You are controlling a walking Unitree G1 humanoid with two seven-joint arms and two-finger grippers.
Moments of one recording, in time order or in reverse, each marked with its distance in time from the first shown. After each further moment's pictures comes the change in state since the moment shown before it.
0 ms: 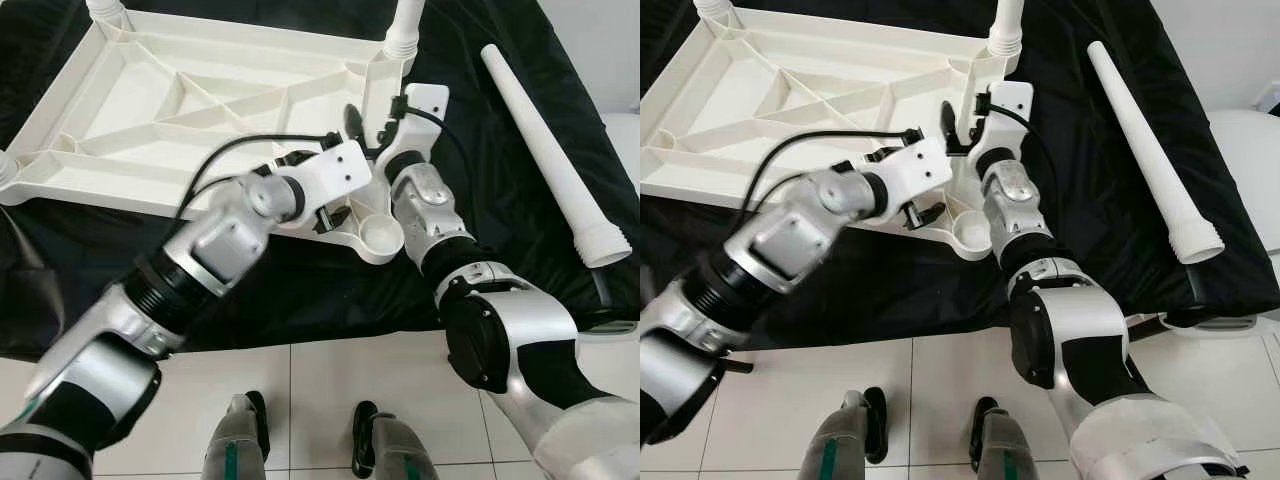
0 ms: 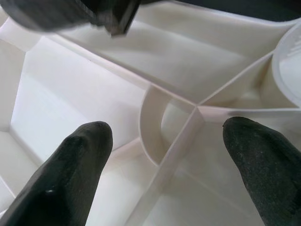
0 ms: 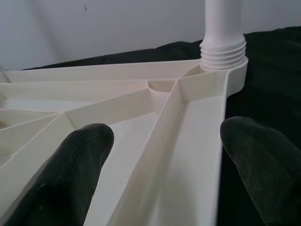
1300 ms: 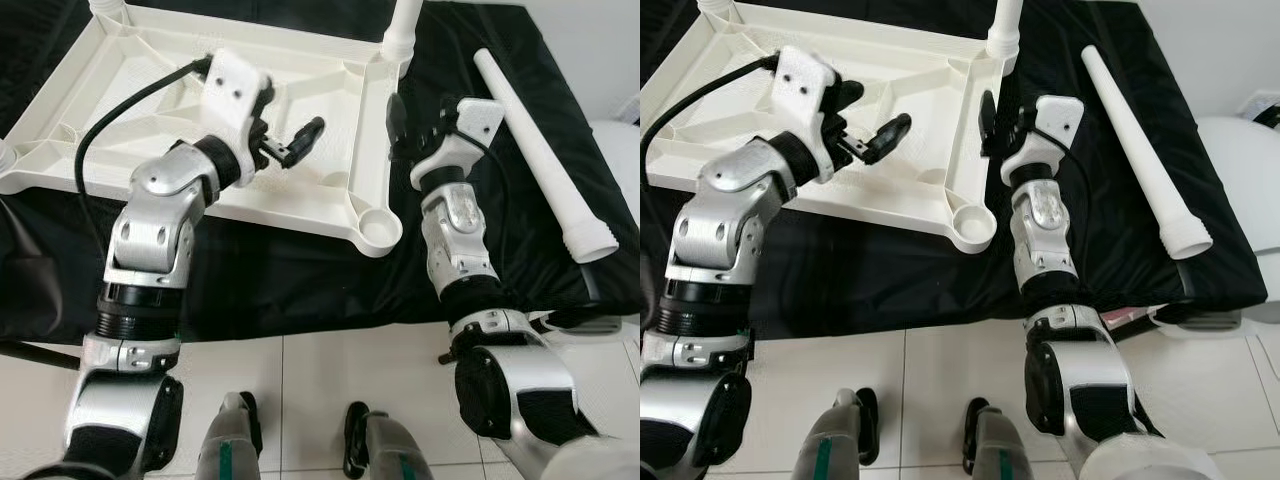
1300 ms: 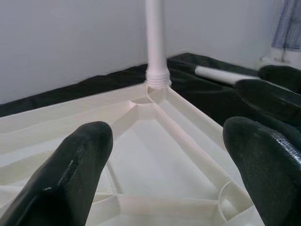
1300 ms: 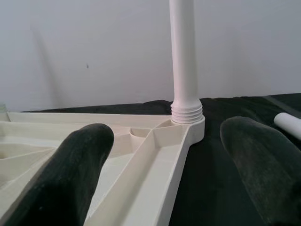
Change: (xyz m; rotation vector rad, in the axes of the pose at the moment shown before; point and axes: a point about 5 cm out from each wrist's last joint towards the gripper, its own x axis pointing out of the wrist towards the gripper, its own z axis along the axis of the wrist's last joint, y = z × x) left arm -0.070 0.045 -0.029 -0.465 -0.549 0.426; right arm -0.044 -0.025 0.012 -0.060 -0.255 -0.020
